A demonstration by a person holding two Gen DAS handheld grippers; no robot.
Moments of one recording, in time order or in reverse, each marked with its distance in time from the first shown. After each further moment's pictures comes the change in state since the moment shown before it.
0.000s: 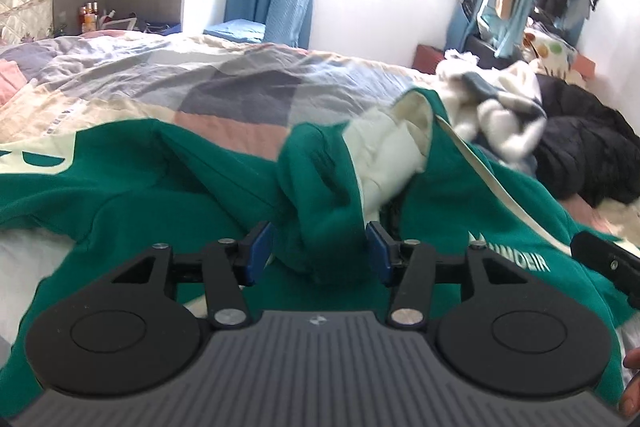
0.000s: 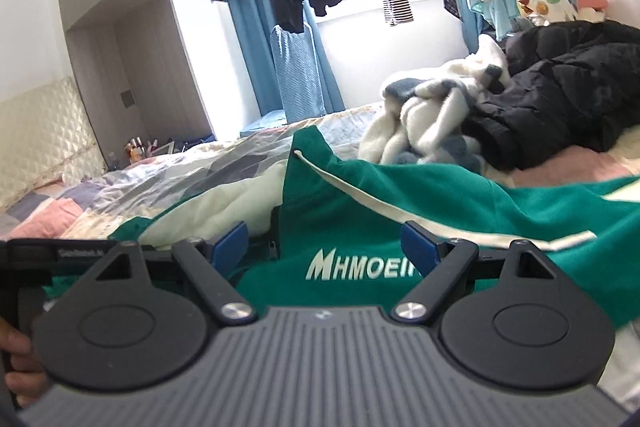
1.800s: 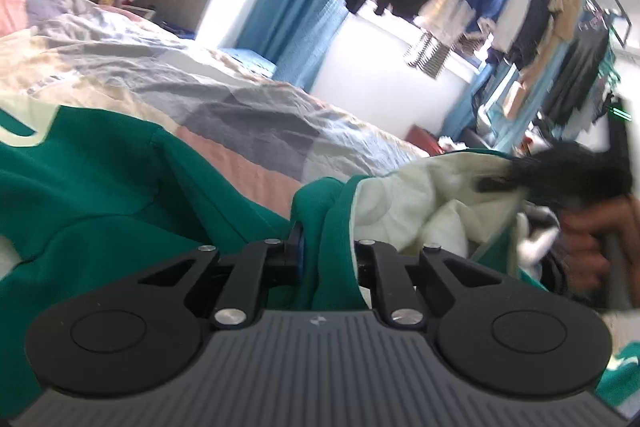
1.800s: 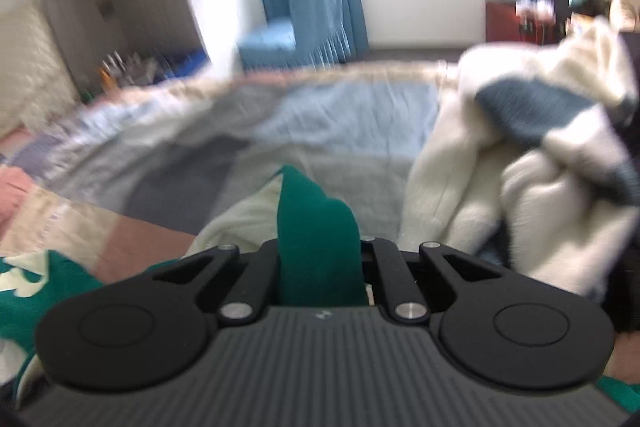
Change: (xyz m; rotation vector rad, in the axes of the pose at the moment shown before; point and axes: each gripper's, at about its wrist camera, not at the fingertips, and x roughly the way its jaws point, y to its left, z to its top) left arm 0.057 0.073 0.000 -0.276 -0.190 -0.097; right arm 0.214 0.027 0.126 -0.117 0.291 0.019
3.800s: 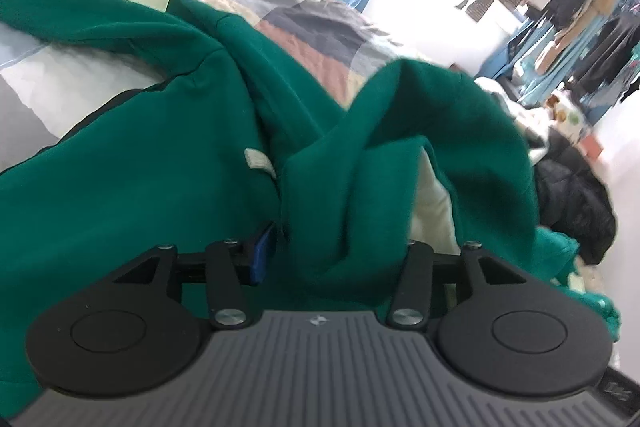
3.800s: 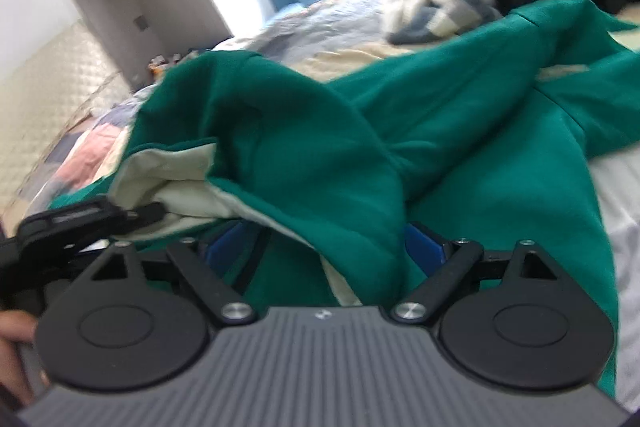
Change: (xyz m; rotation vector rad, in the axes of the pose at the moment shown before) left arm -0.157 0.002 -0.061 -0.111 0.271 0.101; right arm -0.202 0.032 -0.243 0.207 0.035 0.115
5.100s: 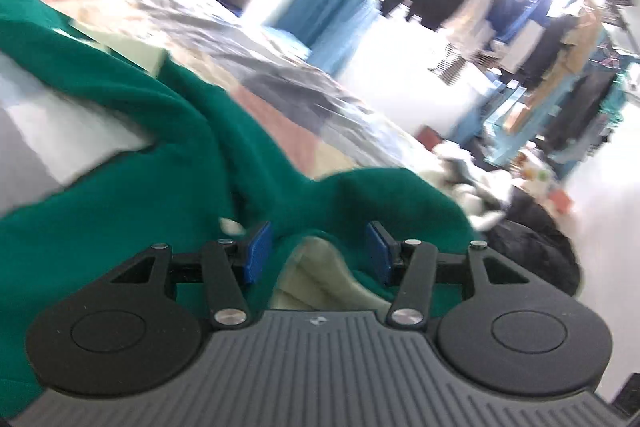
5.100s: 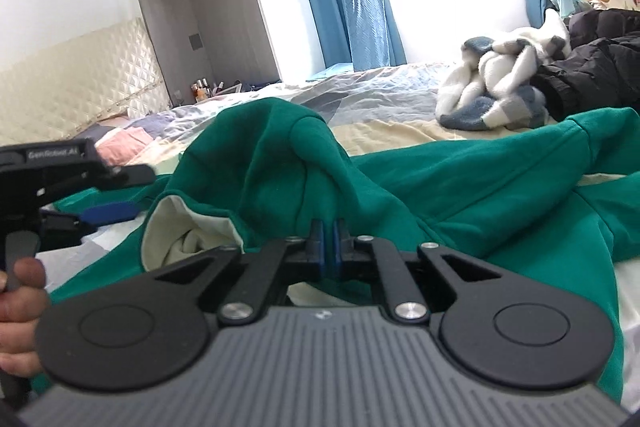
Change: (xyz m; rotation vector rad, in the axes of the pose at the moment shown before) left arm -0.043 -0.006 0.014 -0.049 -0.174 -0.131; right arm -0.011 0.026 -0.002 -0.208 -0.188 0.045
